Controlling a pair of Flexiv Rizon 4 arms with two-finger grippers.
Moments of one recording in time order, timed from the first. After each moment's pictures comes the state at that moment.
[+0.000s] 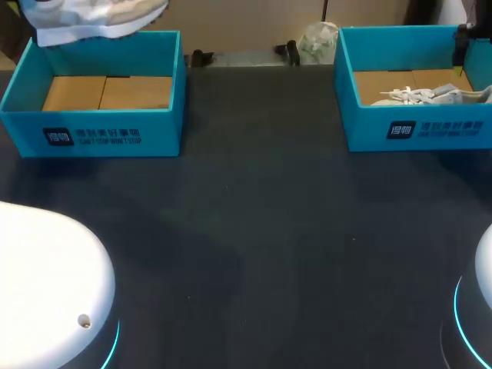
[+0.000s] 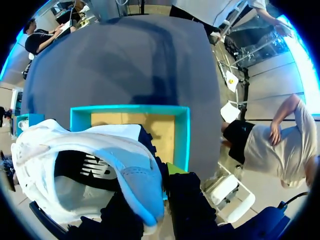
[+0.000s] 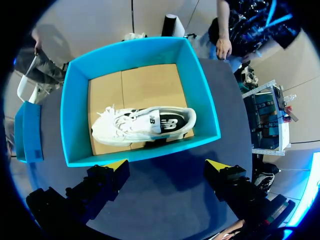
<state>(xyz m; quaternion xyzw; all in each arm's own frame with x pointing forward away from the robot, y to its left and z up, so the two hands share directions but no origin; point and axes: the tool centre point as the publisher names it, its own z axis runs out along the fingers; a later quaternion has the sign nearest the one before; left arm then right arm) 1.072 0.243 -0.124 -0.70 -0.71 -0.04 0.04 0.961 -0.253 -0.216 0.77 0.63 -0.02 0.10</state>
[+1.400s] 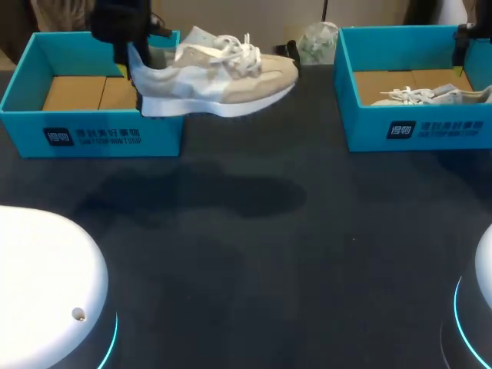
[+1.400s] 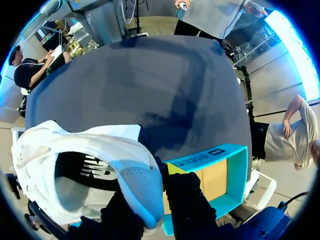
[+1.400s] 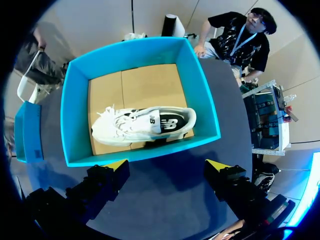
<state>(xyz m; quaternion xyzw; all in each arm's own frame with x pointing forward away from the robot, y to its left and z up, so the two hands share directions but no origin) 0.890 0.011 -0.145 -0.77 -0.63 0.00 0.06 0.961 -0.253 -0.216 0.77 0.63 -0.02 0.10</state>
